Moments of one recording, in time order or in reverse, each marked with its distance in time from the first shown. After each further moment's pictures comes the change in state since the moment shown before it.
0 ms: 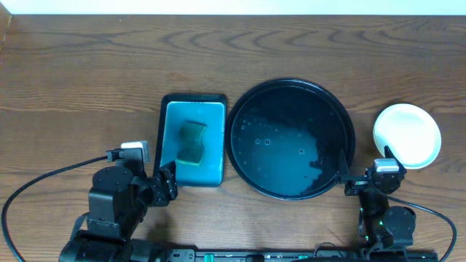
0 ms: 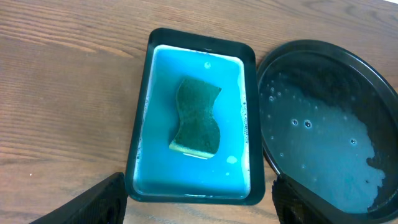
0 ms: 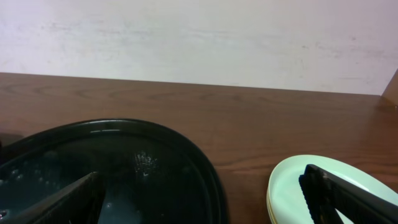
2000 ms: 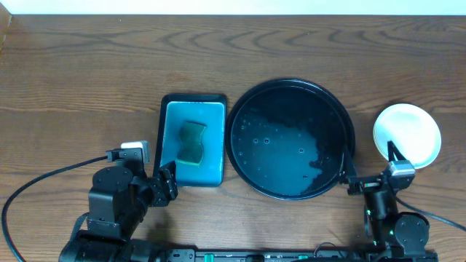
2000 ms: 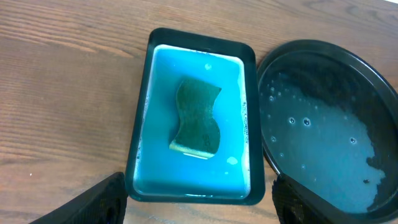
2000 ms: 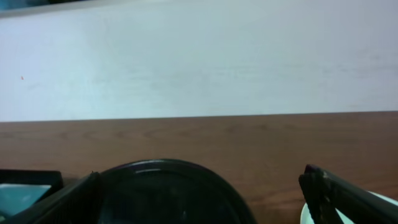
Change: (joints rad) left arm 0.000 0.000 0.000 -0.001 0.000 0.000; right arm 0.001 0.001 0.116 0.016 -0.082 0.144
